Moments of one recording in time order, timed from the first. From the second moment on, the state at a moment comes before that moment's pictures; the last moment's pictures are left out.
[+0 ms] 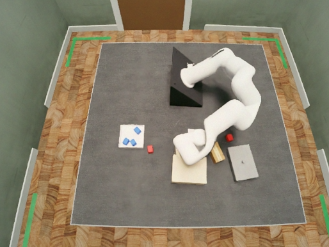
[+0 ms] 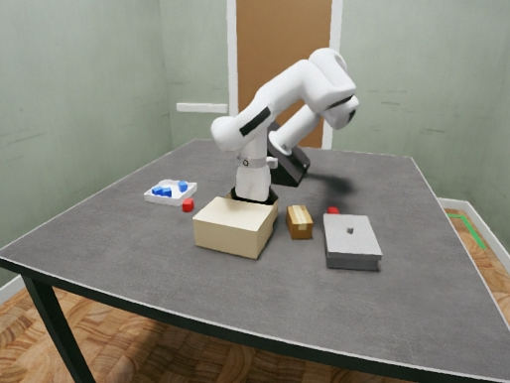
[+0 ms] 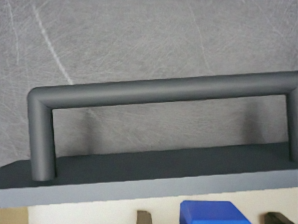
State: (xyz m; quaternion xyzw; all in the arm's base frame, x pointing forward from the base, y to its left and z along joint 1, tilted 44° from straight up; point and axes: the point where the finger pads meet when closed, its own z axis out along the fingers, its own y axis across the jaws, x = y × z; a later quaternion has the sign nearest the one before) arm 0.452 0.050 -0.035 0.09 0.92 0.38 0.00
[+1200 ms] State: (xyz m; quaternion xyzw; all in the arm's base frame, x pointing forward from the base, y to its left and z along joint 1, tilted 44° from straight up) arm 0.452 0.052 -0.036 0.09 0.92 0.38 0.00
